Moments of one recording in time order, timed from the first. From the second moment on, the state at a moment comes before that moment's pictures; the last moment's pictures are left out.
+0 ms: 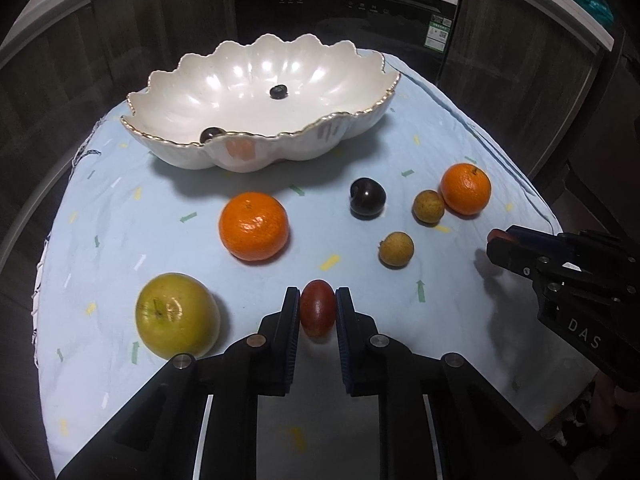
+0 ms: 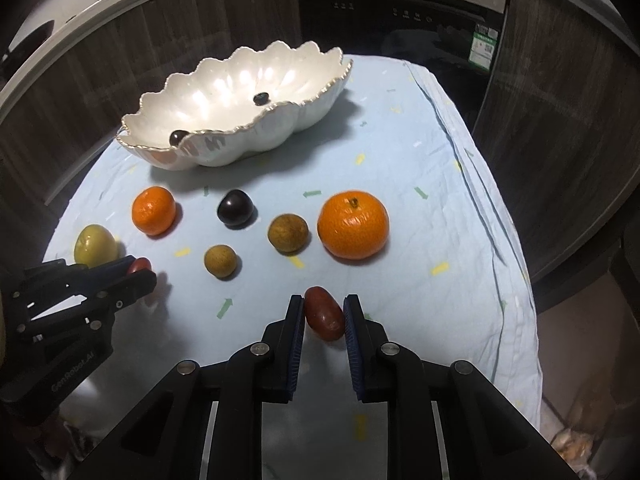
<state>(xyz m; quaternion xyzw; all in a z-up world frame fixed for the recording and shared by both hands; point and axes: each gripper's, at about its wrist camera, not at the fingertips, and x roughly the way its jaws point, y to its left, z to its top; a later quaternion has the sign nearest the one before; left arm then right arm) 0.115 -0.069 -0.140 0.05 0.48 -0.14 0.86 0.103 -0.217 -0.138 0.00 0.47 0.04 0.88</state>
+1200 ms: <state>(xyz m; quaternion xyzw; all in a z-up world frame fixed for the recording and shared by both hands) 0.185 -0.037 -0.064 0.05 0.41 -0.11 0.90 0.173 -0.183 -0.066 0.01 0.40 0.07 0.92</state>
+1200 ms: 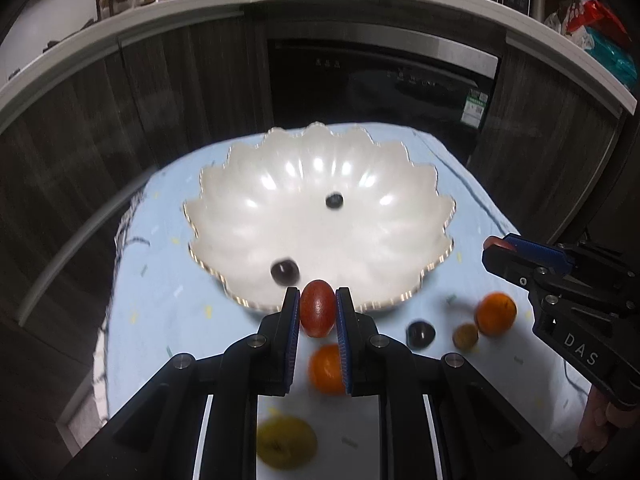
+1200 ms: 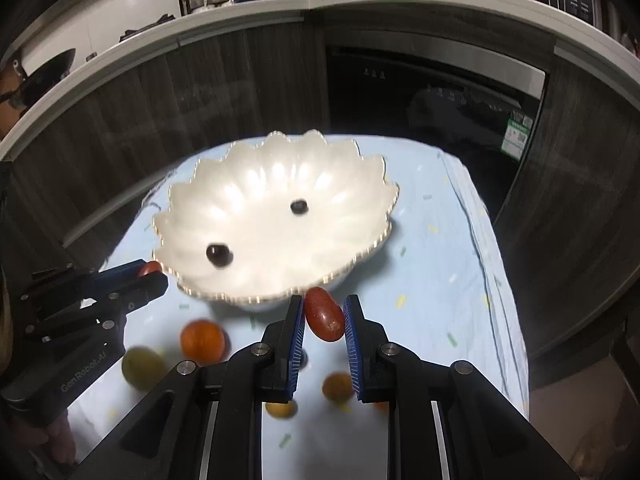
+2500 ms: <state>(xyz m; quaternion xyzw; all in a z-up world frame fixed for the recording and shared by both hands) 0.259 -0.041 -0.101 0.05 0.45 -0.11 0.88 0.277 -0.179 -0.090 0.02 0.43 0.09 0.90</state>
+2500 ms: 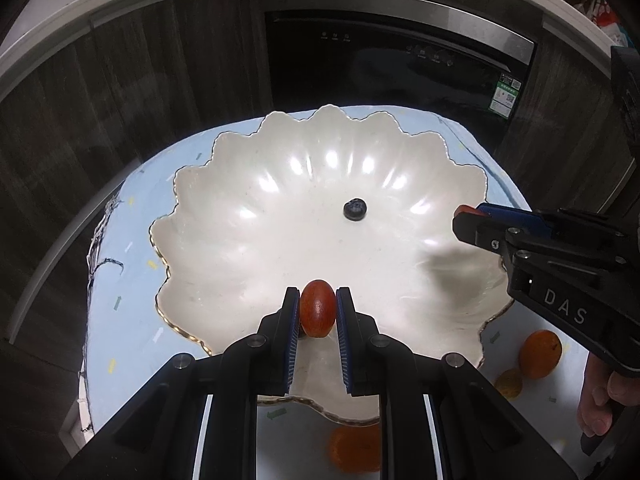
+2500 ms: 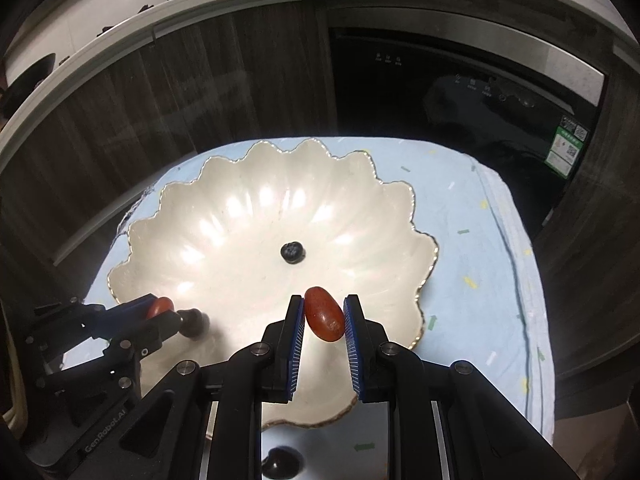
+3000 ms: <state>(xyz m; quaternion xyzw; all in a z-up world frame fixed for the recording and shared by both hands) 0.256 -0.029 -0.081 0.04 0.42 -0.07 0.91 0.277 -0.179 -0.074 0.01 0.41 0.08 0.91</state>
